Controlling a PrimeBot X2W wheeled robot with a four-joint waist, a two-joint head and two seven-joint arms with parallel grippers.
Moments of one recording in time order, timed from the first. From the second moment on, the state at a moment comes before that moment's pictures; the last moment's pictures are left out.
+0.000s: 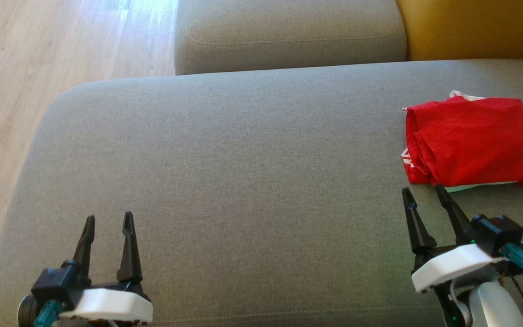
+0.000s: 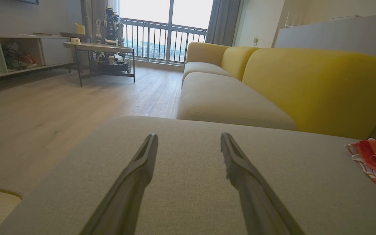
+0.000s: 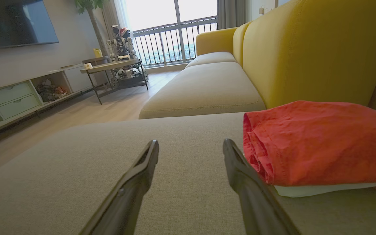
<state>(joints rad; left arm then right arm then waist) 0.14 0.05 -0.07 0.04 -0.19 0.02 -0.26 -0.08 -0.05 -0.05 0.32 0.17 0.13 -0.25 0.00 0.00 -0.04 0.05</state>
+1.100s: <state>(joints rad) 0.15 0.05 -0.07 0.16 -0.45 -0.01 -0.20 -0.02 -0.04 -0.05 0.39 0.41 0.13 -0.19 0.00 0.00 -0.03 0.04</state>
